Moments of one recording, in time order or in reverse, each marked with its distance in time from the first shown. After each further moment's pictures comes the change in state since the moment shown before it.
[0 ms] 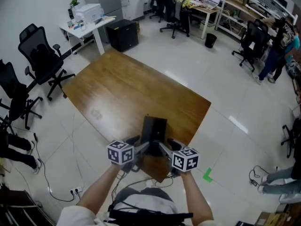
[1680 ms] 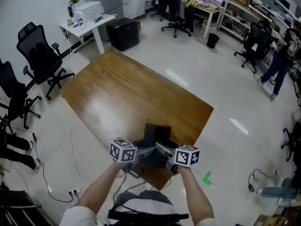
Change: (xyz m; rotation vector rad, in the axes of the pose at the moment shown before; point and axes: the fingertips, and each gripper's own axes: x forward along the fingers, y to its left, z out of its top) left arm 0.041 -0.020 0.004 -0.010 0.116 -0.237; right arm 0.042 -0.006 0.025 0.174 -0.003 0.235
